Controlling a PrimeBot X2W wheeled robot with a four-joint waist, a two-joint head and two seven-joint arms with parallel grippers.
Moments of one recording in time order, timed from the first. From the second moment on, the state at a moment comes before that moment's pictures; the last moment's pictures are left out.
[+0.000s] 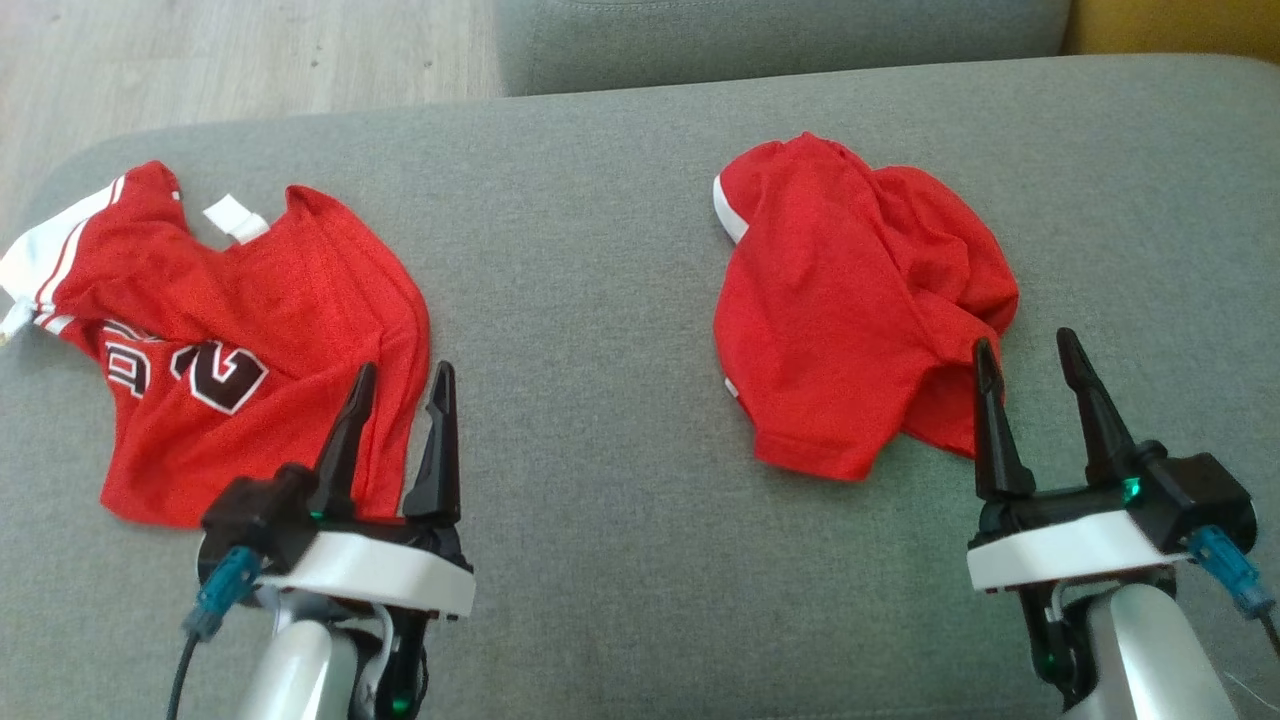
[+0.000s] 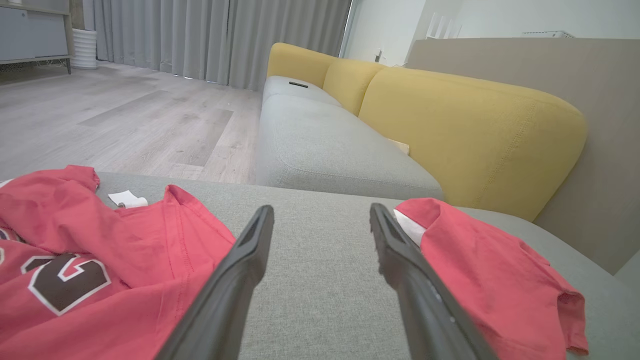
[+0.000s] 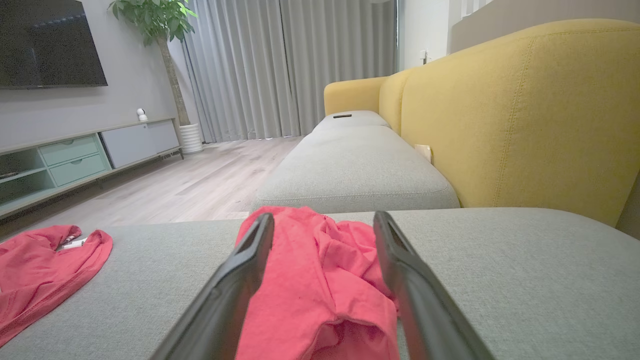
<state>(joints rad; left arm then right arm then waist) -0.07 0.05 -0.22 0.12 -0.29 -0.02 -0.26 -0.09 -0.04 0.03 0.18 0.11 0.13 -0.25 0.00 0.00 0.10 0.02</state>
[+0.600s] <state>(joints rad) -0.07 0.05 -0.25 0.12 -0.32 -0.02 -0.26 -0.09 -0.04 0.07 0.18 0.09 0.13 -0.25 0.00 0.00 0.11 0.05</state>
